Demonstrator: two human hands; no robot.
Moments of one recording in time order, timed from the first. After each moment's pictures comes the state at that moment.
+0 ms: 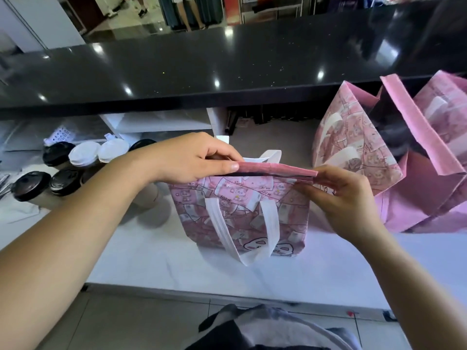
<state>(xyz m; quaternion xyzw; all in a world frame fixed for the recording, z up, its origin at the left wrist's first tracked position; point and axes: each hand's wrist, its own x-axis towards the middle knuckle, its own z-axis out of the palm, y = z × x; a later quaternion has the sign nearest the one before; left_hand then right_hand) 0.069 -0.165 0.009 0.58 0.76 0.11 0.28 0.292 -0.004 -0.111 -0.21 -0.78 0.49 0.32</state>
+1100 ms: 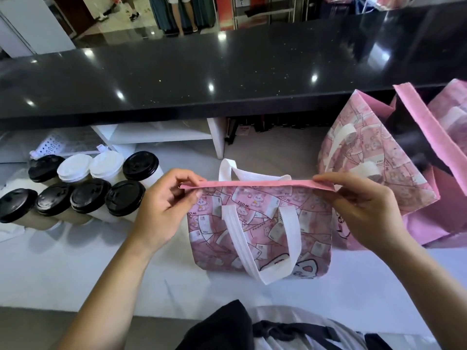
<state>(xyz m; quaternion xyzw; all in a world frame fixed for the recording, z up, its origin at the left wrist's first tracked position) 0.043 -0.215 -0.100 0.44 0.68 0.57 0.14 0.283 0.020 -0.119 -0.17 -0.83 0.39 0.37</state>
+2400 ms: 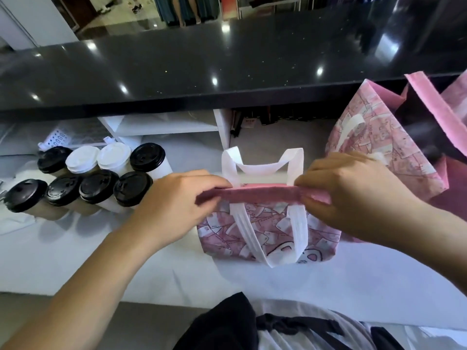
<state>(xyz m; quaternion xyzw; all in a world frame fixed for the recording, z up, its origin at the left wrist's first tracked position) 0.060 -0.218 -0.057 0.56 0.79 0.25 0.03 0.265 -0.006 -0.052 -0.06 -0.98 0.06 0.18</state>
